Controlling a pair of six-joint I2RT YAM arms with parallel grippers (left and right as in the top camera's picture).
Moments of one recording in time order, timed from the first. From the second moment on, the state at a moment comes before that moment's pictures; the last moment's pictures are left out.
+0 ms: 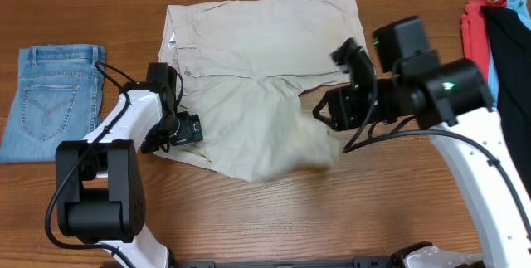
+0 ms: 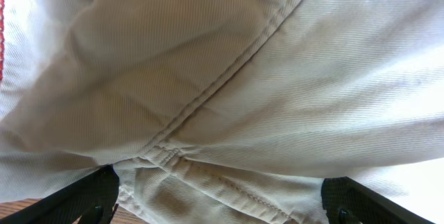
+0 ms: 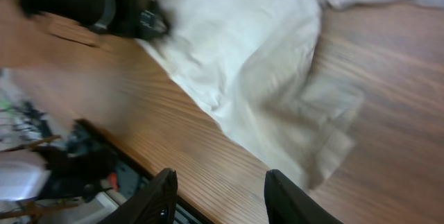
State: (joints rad) left arm -0.02 1.87 1.12 -0.85 -0.04 -0.28; right arm 0.35 1.47 1.61 -1.34 -0.43 0.10
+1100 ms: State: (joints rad) left arm -0.02 1.87 1.12 -0.85 -0.04 -0.28; right arm 0.24 1.82 1.05 -0.66 -0.33 0.17
